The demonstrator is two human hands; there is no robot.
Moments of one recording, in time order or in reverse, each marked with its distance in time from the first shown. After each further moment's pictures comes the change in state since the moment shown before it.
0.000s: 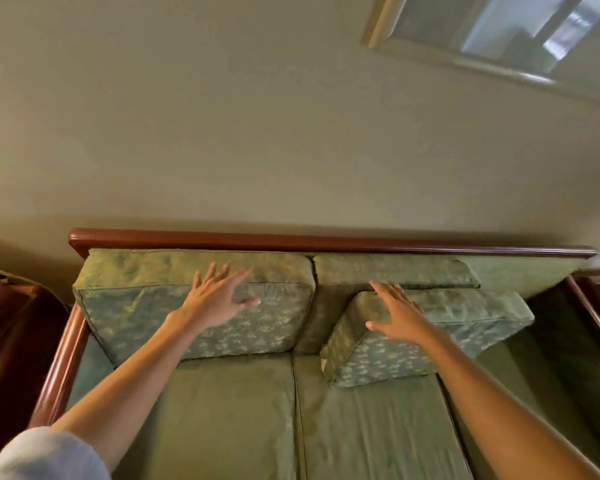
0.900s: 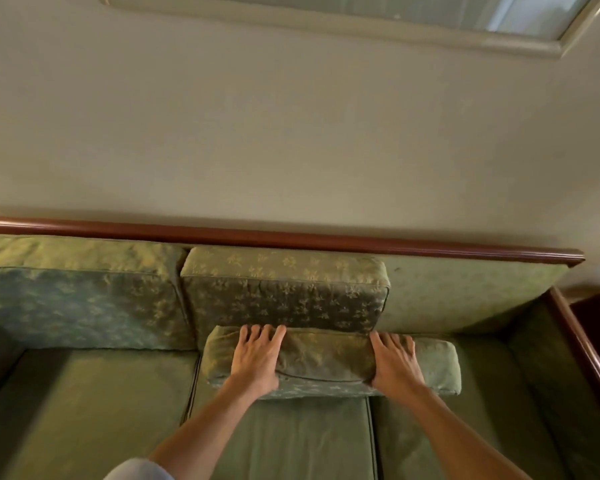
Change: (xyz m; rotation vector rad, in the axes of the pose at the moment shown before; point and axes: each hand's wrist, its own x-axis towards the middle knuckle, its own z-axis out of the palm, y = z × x) left_hand 0.069 0.419 0.233 0.246 0.031 -0.090; right_hand 0.001 0.373 0.034 -0.251 0.116 -0.156
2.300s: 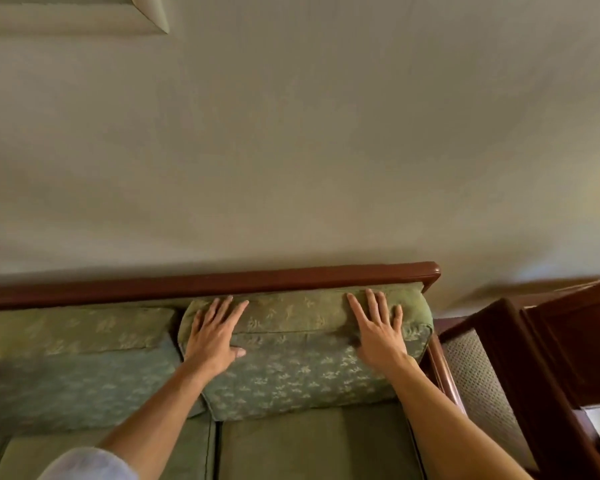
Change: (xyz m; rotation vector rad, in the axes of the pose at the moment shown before) left_hand 0.276 0.378 -0.026 -0.058 0.076 -0.111; right_hand 0.110 0.491 -0.015 0.155 0.018 0.059
